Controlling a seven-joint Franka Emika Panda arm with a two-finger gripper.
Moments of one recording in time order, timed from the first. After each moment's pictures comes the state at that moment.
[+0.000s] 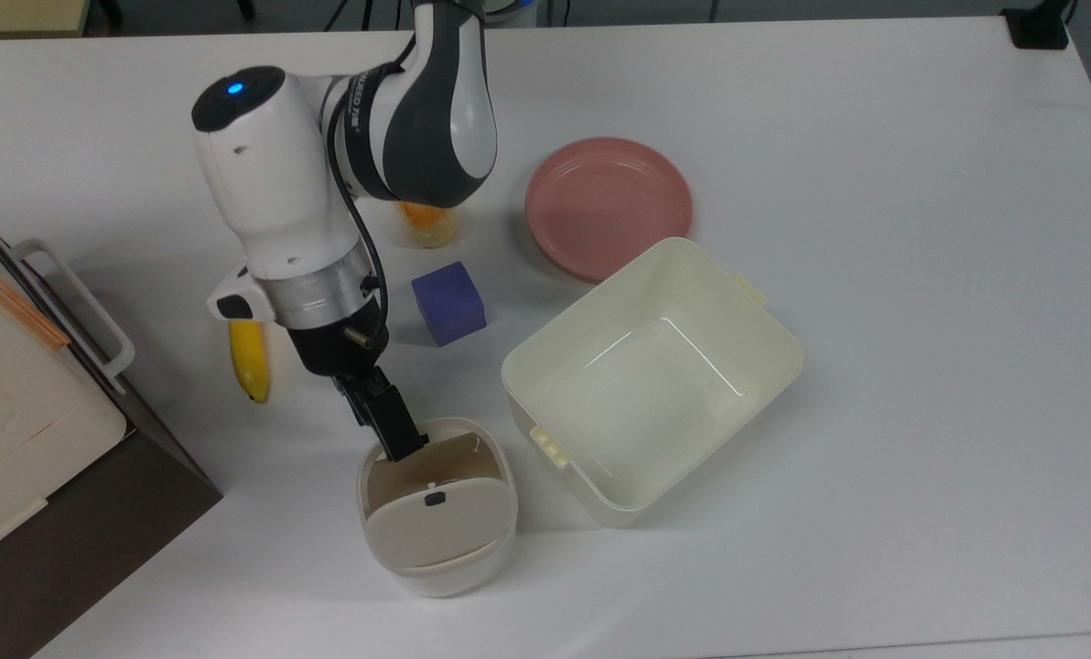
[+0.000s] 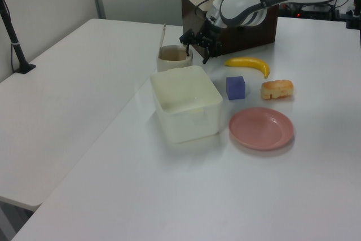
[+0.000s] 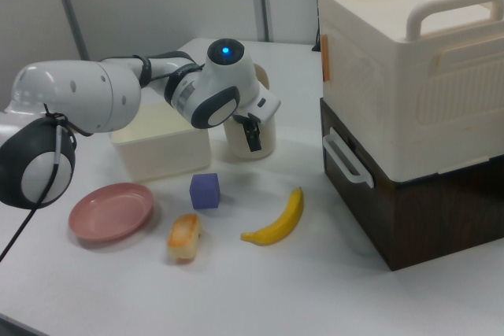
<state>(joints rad) -0.11 0.66 0.01 -1.39 0.40 2.50 0.58</state>
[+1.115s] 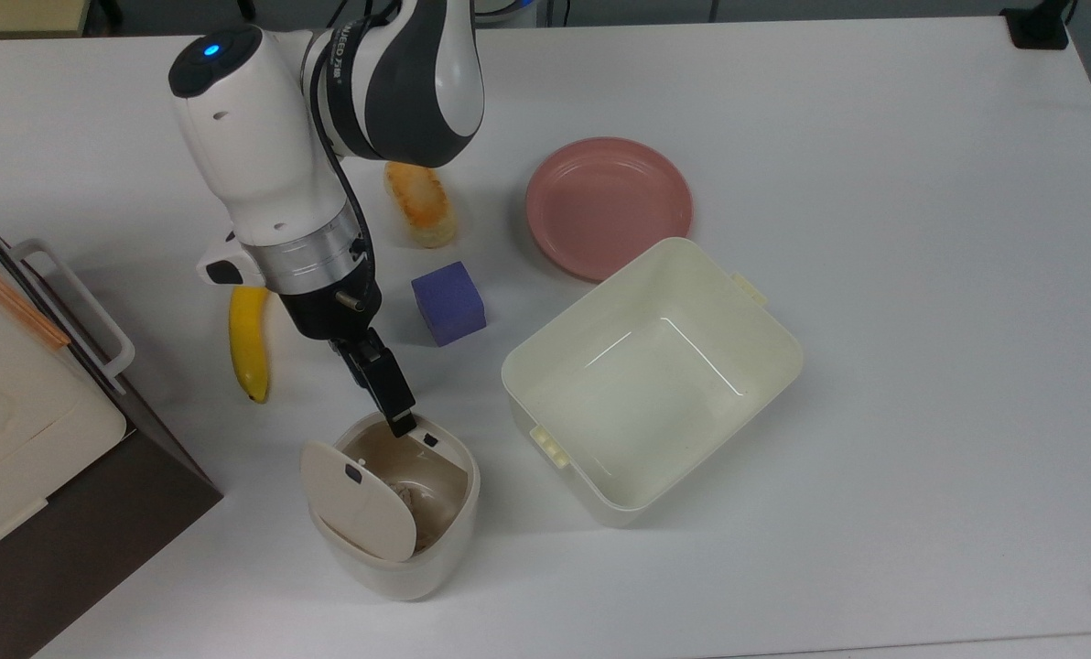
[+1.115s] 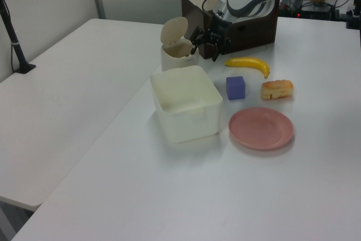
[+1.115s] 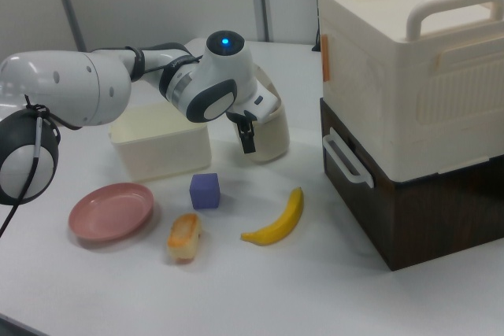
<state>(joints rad) -0.11 0.58 -0.01 -1.46 0.40 2.40 0.58</state>
